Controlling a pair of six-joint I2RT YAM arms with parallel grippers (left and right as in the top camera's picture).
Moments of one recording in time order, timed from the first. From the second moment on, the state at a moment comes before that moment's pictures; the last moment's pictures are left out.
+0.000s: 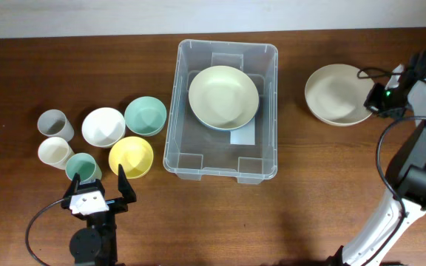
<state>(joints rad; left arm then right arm) 0.08 0.01 0.01 -0.07 -0.09 -0.05 -0.45 2.21 1.78 -0.85 -0.20 0.10</state>
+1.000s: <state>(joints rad) 0.08 0.01 0.01 -0.07 -0.09 -0.05 0.28 1.99 1.84 -0.76 -0.04 0.05</state>
